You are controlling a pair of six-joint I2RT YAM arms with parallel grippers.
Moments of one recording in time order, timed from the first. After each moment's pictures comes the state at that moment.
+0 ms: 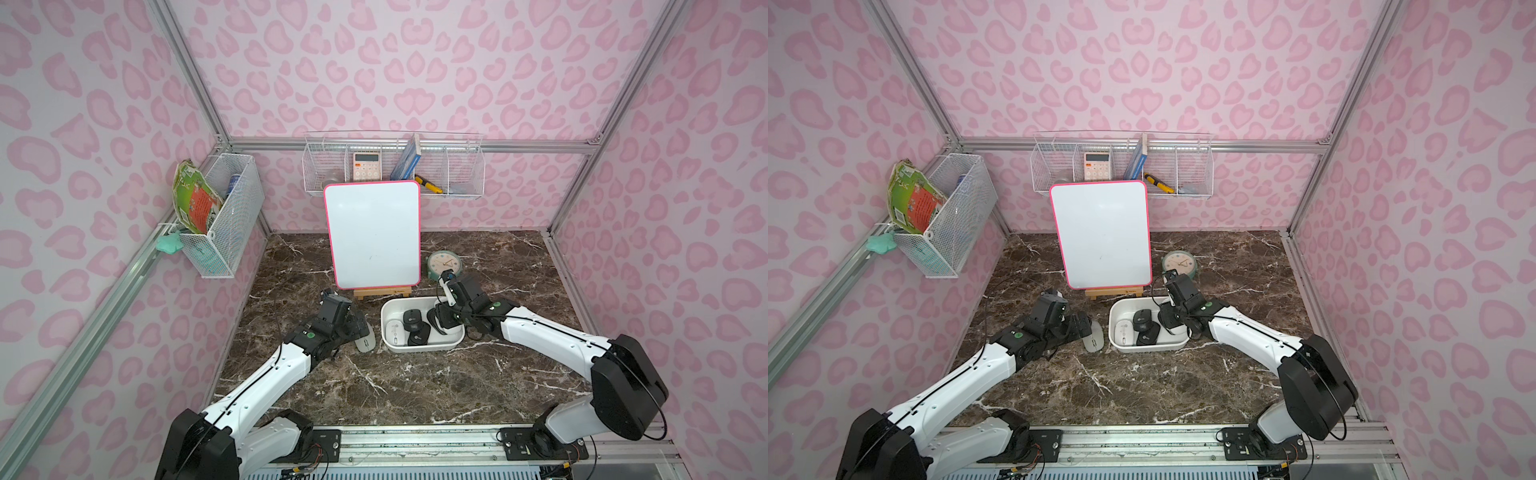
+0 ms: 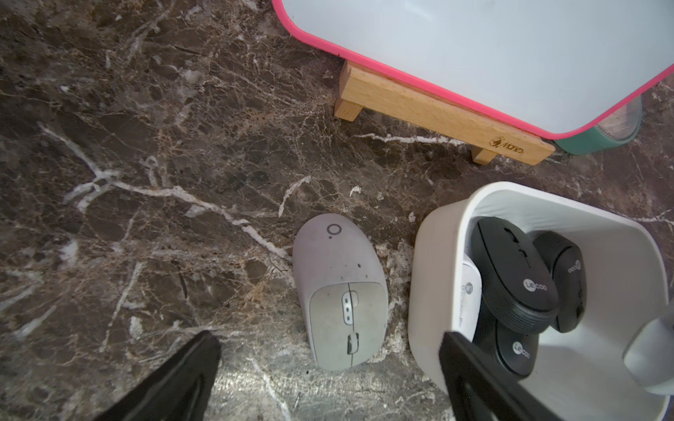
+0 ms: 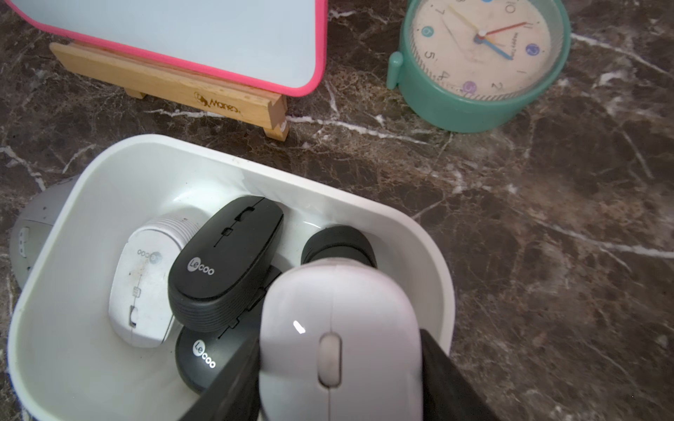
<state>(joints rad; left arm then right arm) -0.43 1.10 0.69 -0.48 -0.13 -0.68 0.69 1.49 0.97 -0.35 0.10 0.27</state>
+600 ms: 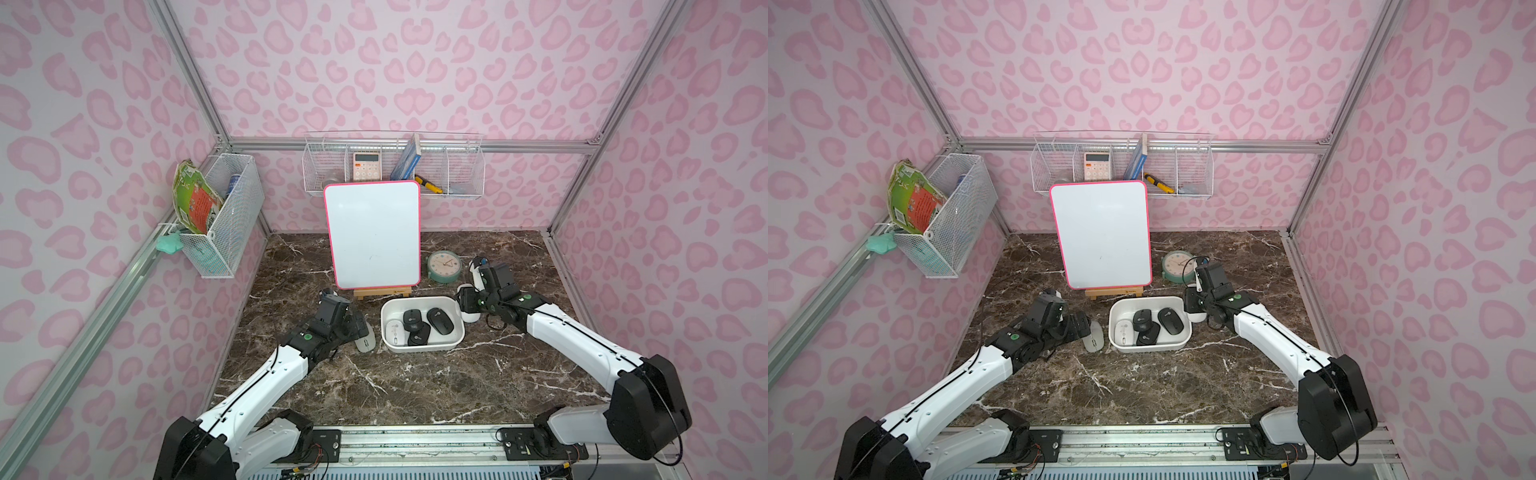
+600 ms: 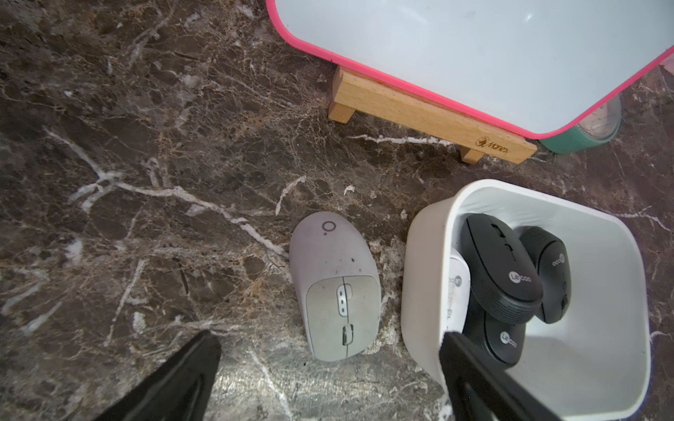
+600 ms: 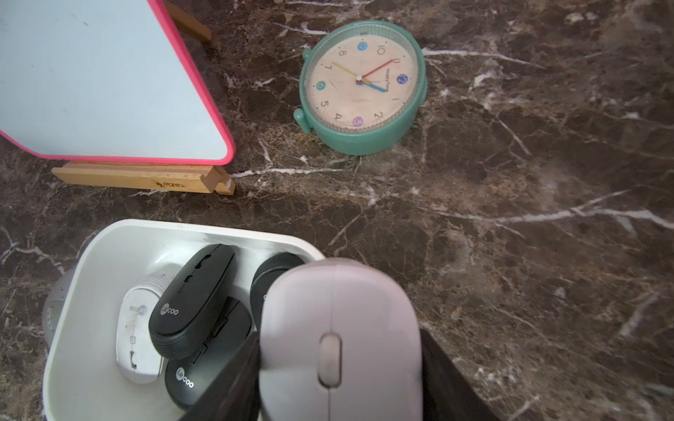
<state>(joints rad) -0.43 1.07 0.70 -0.50 -0.11 -0.67 0.47 1.37 0.96 -0.41 0.02 0.34</state>
